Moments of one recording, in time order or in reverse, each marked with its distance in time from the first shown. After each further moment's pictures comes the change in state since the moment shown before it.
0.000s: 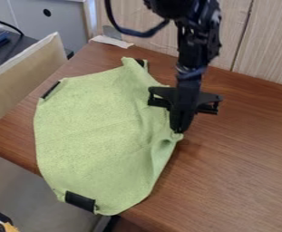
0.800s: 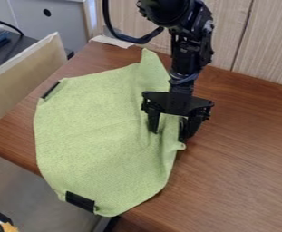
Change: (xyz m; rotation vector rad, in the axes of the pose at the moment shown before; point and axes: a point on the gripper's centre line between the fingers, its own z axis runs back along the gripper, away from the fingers) arm 0.000 -0.012 -0.004 -0.009 -0.008 0.014
